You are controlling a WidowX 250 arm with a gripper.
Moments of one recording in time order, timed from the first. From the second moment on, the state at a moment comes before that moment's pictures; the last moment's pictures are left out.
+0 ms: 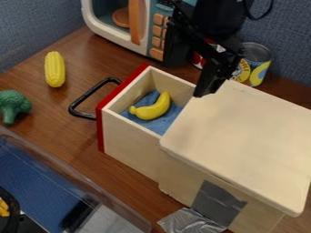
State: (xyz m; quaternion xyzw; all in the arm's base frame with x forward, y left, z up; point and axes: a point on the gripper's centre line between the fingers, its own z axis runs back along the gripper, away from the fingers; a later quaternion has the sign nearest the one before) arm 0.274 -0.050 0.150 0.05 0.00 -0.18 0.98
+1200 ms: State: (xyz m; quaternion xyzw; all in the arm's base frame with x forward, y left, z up) arm 0.269 -0.010 0.111 0.07 0.05 -0.34 0.94
